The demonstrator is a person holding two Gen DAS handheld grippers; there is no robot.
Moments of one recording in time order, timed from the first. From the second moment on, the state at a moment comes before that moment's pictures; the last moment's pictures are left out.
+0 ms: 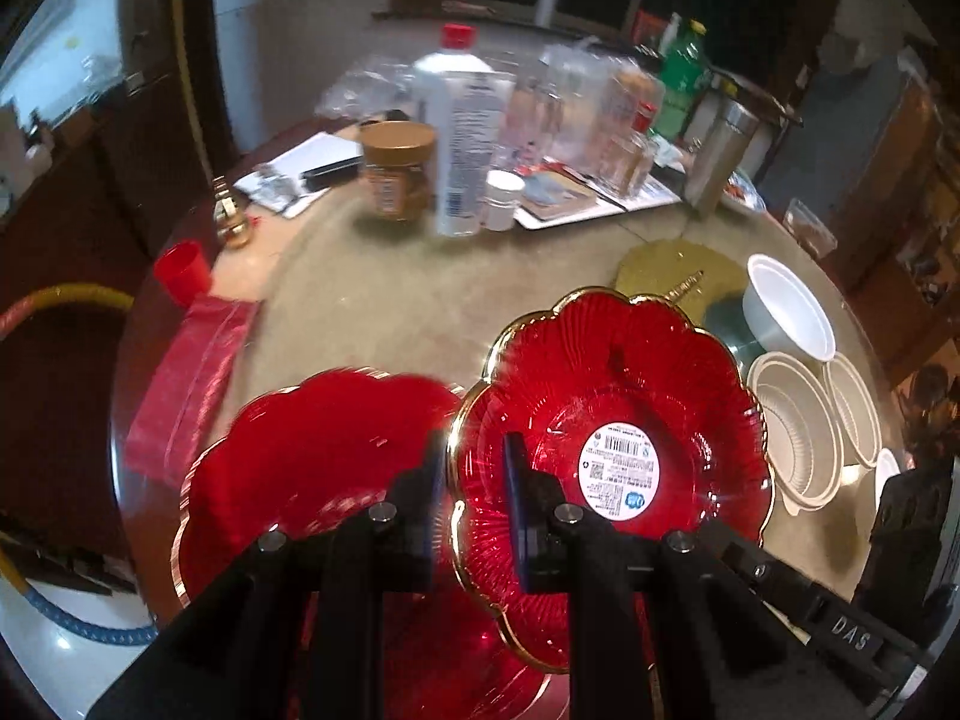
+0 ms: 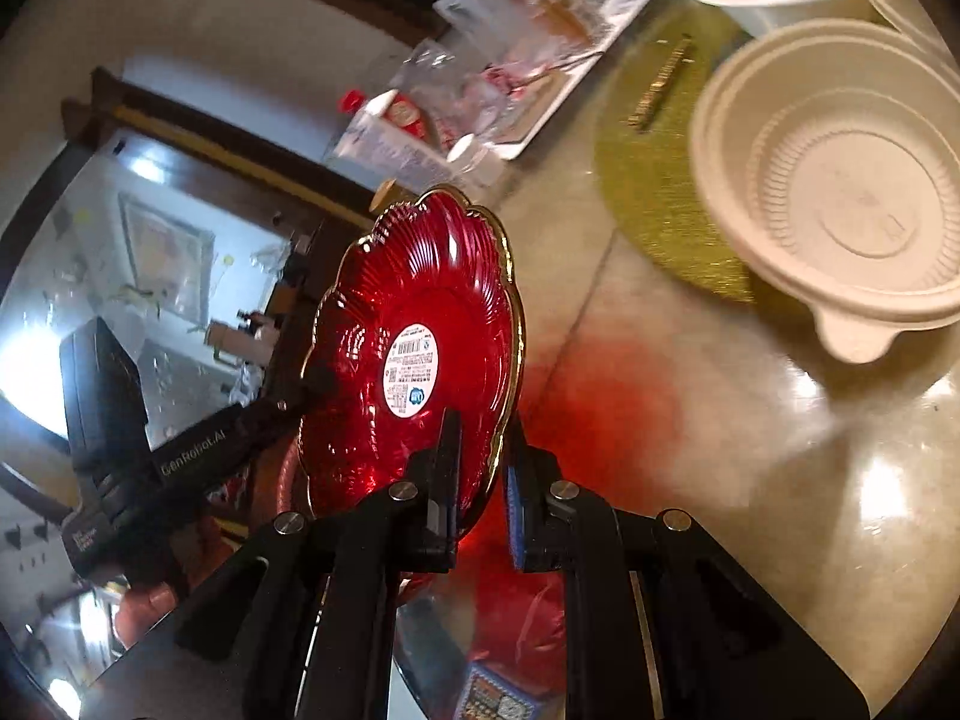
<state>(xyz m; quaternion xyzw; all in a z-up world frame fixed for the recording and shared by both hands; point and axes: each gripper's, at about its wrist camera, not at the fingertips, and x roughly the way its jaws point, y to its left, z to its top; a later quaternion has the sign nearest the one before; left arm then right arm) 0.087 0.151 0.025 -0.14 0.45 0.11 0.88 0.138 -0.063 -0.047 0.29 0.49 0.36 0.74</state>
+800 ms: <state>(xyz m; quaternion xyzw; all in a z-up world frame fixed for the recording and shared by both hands) 0.018 0.232 -0.023 -0.23 0.46 0.15 0.85 0.107 0.039 -0.040 0.16 0.52 0.39 0.74</state>
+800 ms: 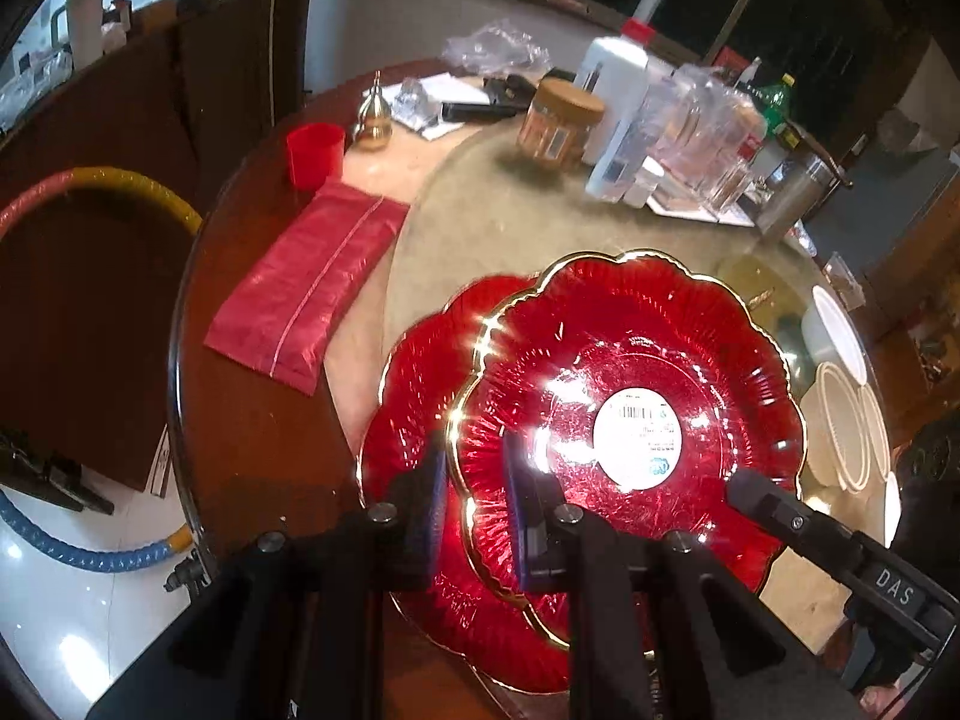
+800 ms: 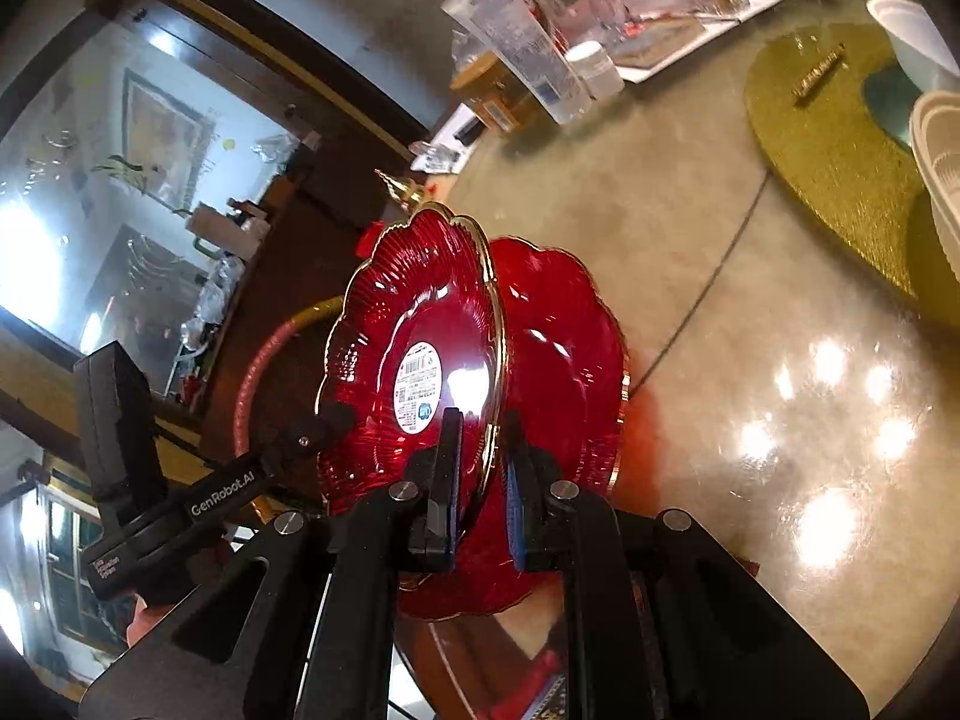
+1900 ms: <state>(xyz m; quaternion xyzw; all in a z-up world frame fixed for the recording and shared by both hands) 0.006 0.220 0.000 -0.22 0.39 0.17 0.88 0.104 0.047 -0.026 0.05 0.50 0.33 0.80</state>
